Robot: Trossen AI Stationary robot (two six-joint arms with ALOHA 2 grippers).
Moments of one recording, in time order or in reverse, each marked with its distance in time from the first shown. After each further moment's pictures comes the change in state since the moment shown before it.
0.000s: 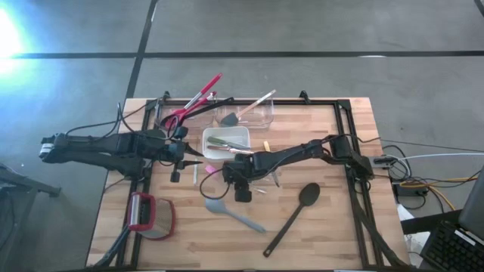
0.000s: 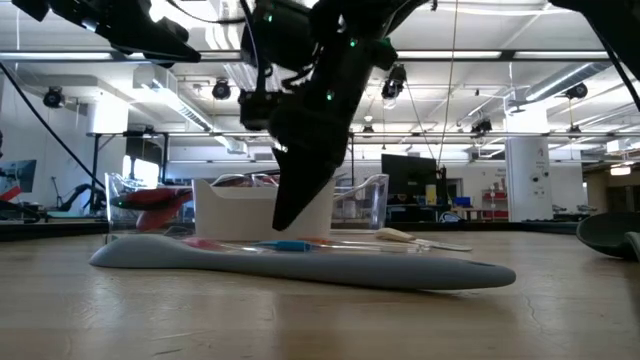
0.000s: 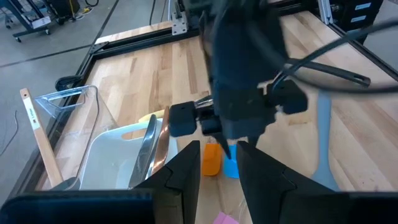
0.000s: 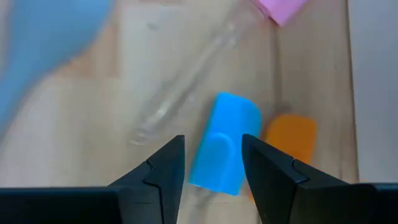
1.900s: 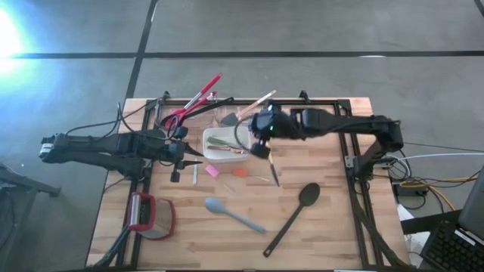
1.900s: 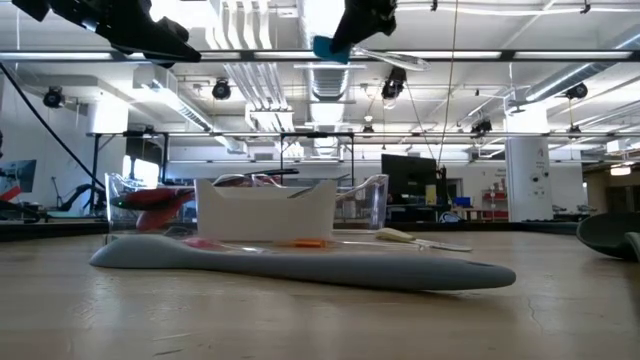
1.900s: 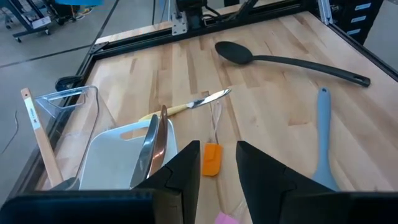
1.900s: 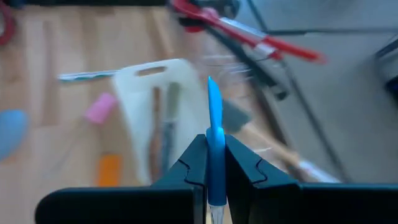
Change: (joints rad) left arm 0.000 0.000 0.000 0.001 0.000 -0.001; right arm -0.139 -0.529 0.016 -0.172 0.320 -0.058
